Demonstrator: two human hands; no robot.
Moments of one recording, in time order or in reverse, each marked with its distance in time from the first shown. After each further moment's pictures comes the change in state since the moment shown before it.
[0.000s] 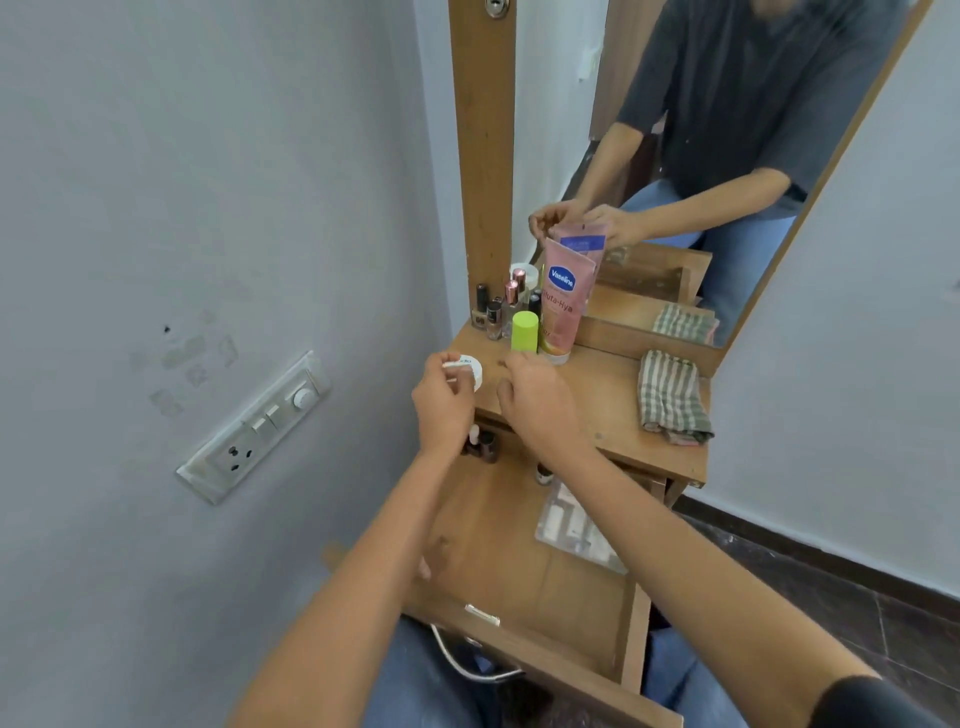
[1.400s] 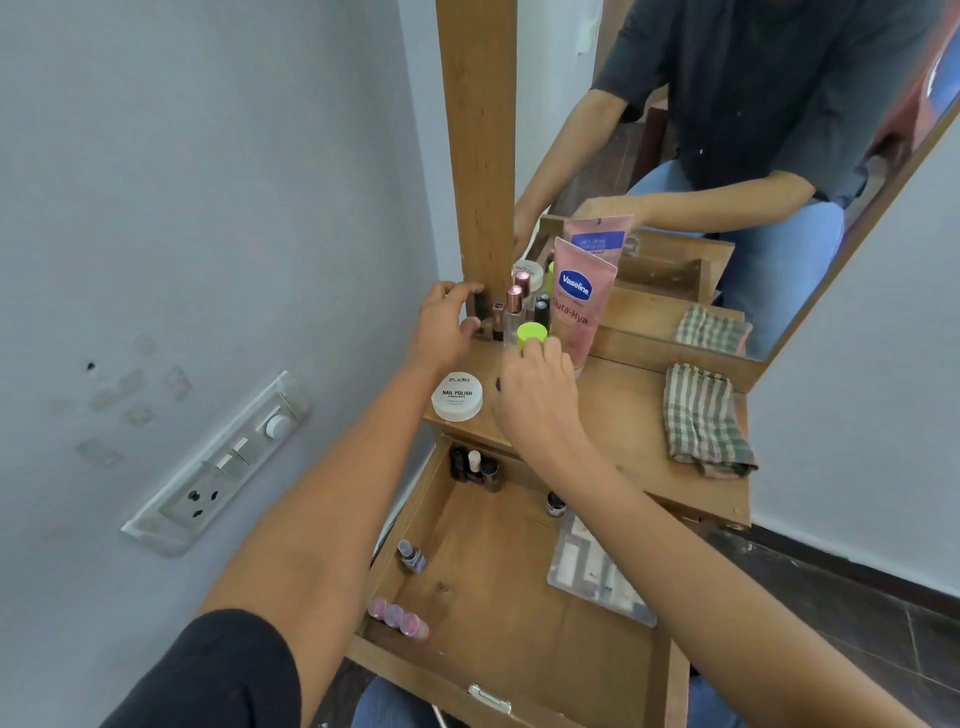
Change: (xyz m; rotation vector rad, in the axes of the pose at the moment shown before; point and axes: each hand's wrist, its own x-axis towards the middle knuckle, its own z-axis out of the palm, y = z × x) left_hand 0.145 0.001 0.039 0.371 -0.275 0.399; right_hand 0.042 -0.009 0.011 -0.536 0.004 0.021
